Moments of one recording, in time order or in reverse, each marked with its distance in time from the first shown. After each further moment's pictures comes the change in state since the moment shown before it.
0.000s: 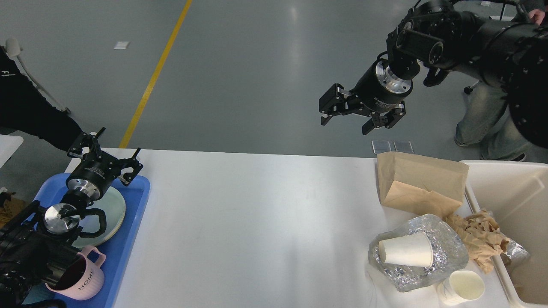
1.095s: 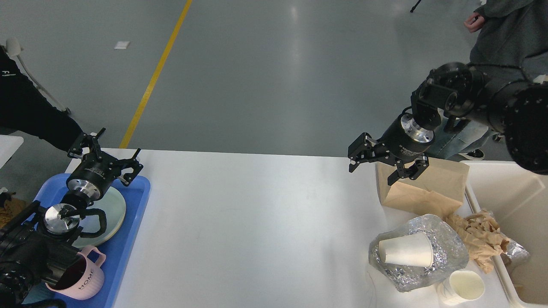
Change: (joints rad) left arm 0.000 0.000 0.000 0.000 0.000 0.000 0.000; right arm -0.342 -0.095 0.004 -0.033 -0.032 0.010 -0.002
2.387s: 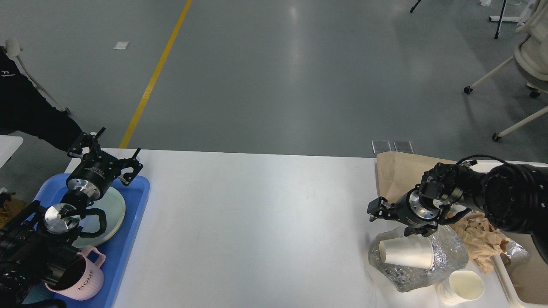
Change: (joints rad) left arm 0.000 0.000 0.000 0.000 0.000 0.000 0.000; right arm -0.345 -0.010 0.004 -0.001 0.016 -0.487 -0.002
